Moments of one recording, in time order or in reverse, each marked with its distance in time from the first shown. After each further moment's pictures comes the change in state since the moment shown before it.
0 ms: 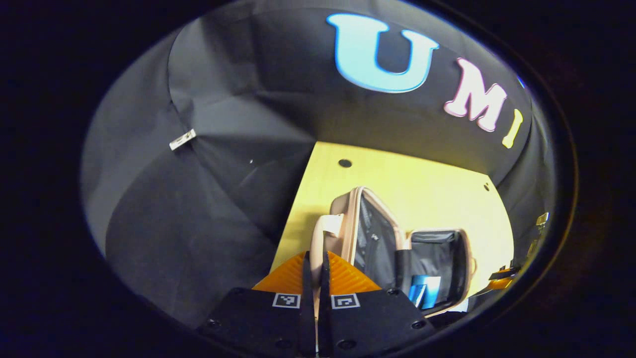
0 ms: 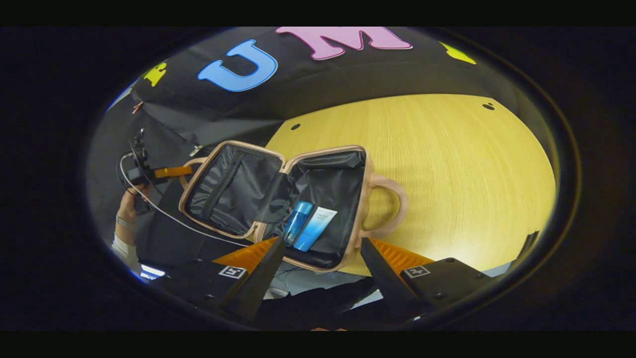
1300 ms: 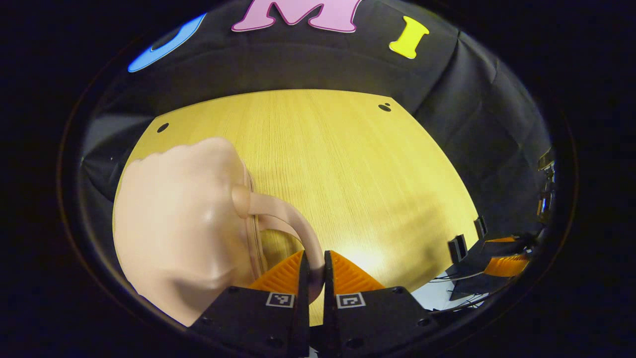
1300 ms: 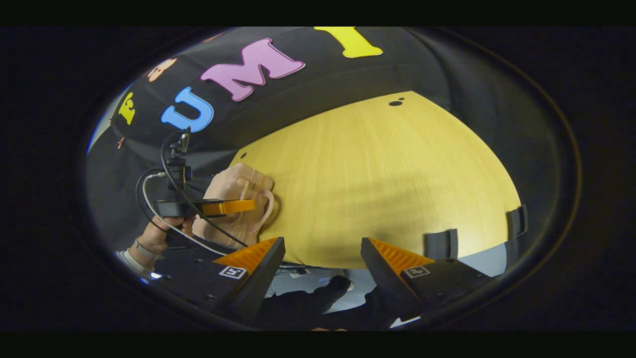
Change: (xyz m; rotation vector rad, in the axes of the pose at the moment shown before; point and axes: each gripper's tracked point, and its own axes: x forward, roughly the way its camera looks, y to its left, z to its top) left arm 0.078 -0.421 -0.192 0.267 0.286 -0.269; right arm -0.159 -0.241 0.000 0.156 -0.123 -0.108
